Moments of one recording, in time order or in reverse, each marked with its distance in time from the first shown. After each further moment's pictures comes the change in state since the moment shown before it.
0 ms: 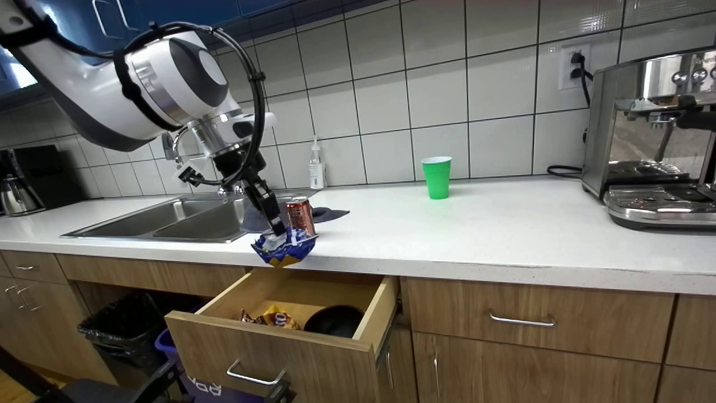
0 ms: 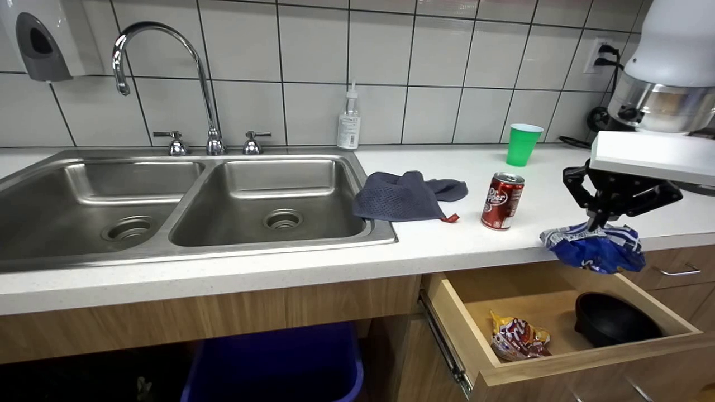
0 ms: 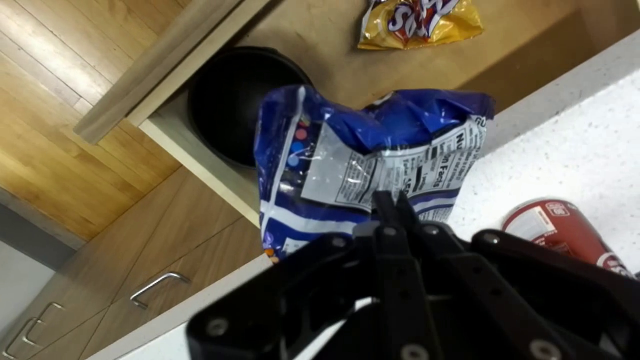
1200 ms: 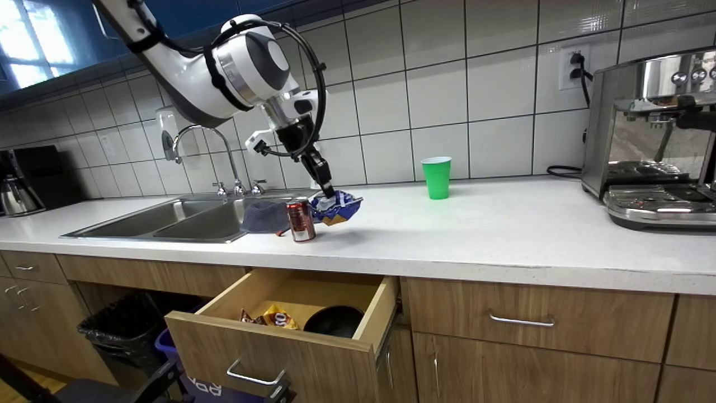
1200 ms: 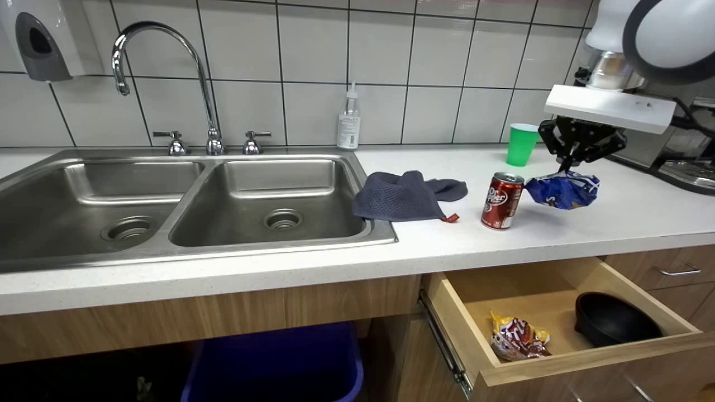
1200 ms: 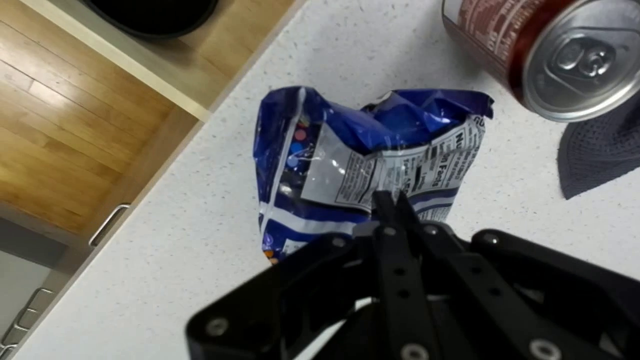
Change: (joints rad) arm 0.132 0.233 -0.245 0.348 0.076 -0.003 -0.038
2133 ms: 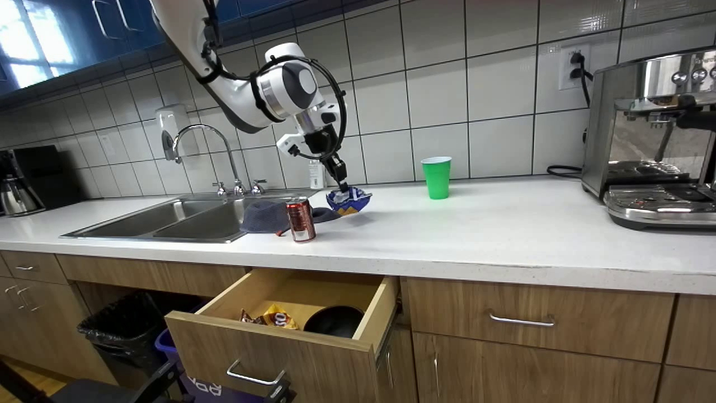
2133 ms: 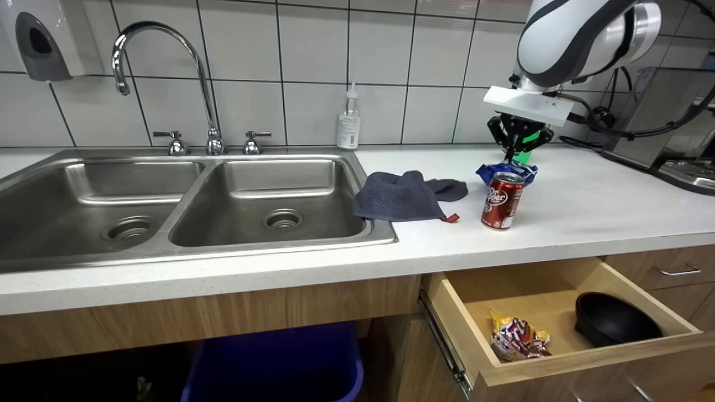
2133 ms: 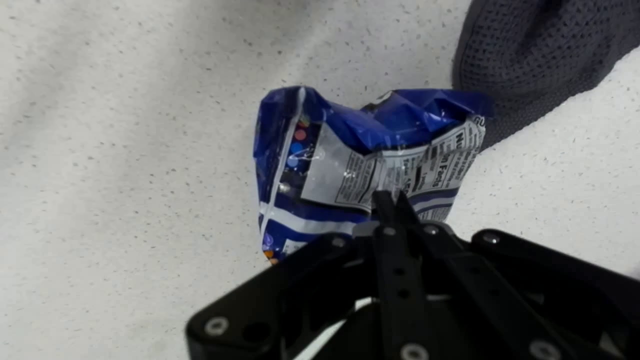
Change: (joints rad) arm 0.017 0.354 0.010 0.440 0.242 -0.071 -0.129
